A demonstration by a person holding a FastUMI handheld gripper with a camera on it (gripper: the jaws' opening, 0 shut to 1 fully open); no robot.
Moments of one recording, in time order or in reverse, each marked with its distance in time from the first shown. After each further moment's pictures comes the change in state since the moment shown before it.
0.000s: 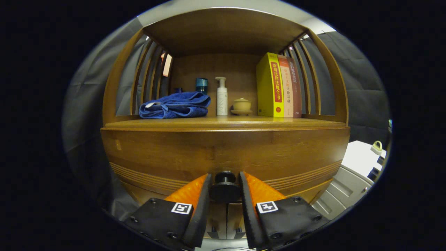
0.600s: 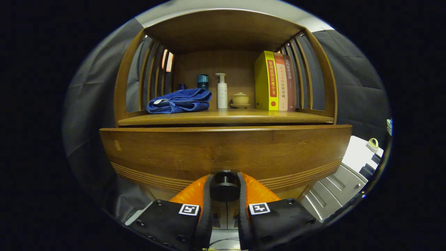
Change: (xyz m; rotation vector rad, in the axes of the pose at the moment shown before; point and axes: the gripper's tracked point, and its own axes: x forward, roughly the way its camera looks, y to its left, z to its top) arm -0.058 0.000 0.003 -0.010 0.036 0.004
